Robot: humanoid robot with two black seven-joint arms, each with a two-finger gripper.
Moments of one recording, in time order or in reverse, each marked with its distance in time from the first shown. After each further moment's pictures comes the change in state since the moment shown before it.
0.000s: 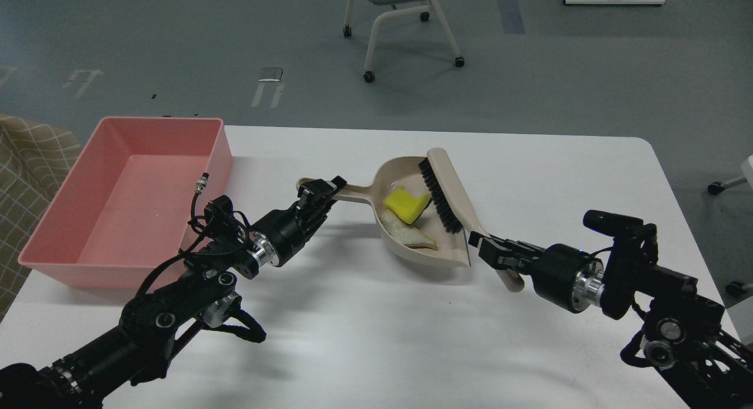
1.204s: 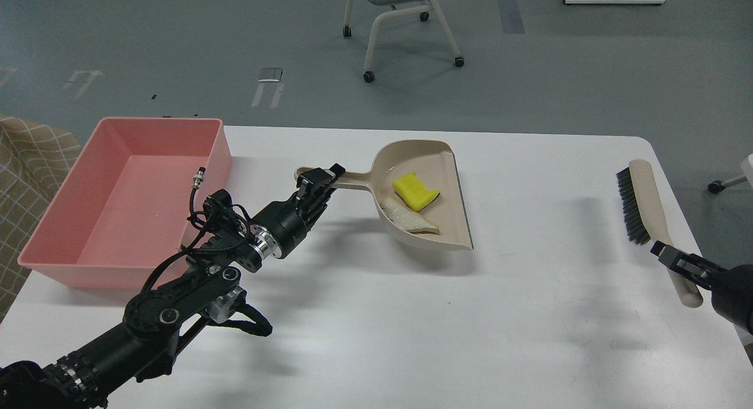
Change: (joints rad) left arm -0.013 -0.012 -0.009 -0.008 -0.005 0.046 -0.007; right arm -0.306 -0.236 0.447 -0.149 0.067 0.000 0.049
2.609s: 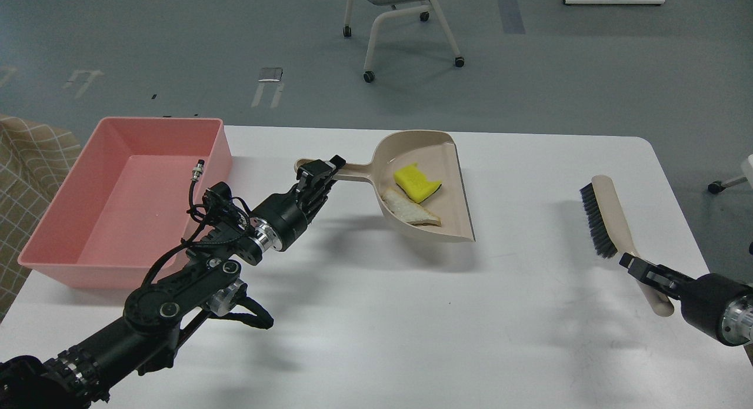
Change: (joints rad) left arm -0.021 -0.002 -0.009 -0.002 0.000 0.000 0.000; right arm 0.023 0.025 -0.094 0.022 -0.008 0.000 0.004
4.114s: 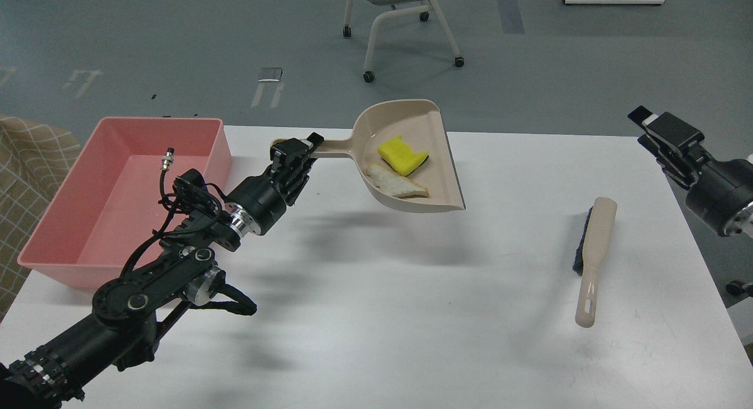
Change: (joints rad) left arm 0.049 0.129 -0.106 -0.166 -0.150 -0.003 -0.012; right arm 0.249 0.249 0.229 -0.020 0.241 0.000 -0.014
